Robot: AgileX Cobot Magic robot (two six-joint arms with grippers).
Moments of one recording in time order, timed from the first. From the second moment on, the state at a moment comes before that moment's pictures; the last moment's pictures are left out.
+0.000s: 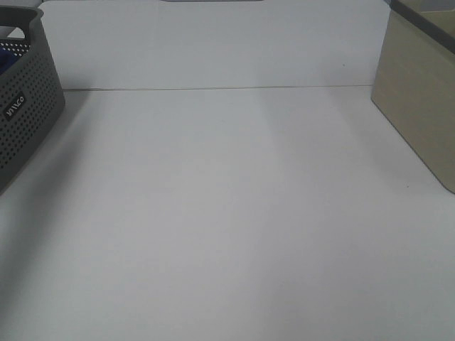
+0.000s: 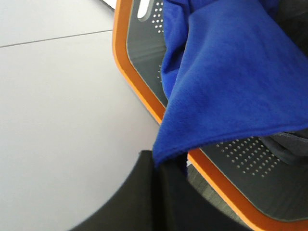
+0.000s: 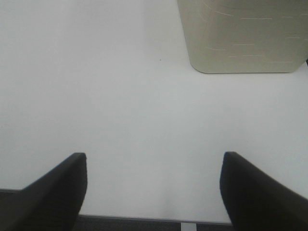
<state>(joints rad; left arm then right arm) 0.09 1.62 -1.71 0.39 0.92 1.10 0.00 0.00 -0.46 0.02 1.11 -0.07</state>
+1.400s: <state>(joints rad) -0.68 1.54 -1.95 0.55 0.92 1.07 0.00 0.89 -0.48 1.37 0.85 -1.52</state>
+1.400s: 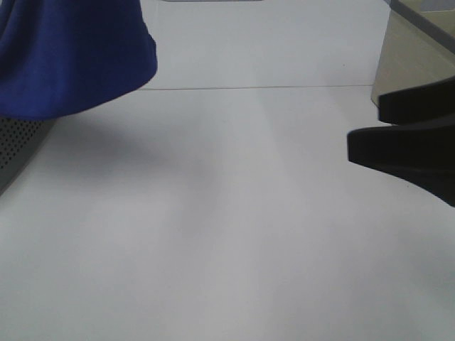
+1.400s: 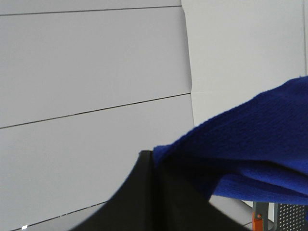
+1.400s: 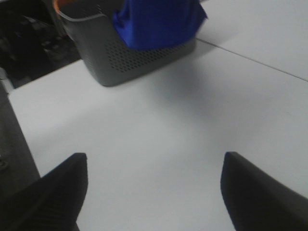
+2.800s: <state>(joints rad) -0.90 1.54 -1.95 0.53 1.05 1.12 0.38 1.87 -1.20 1.52 1.21 -1.93</state>
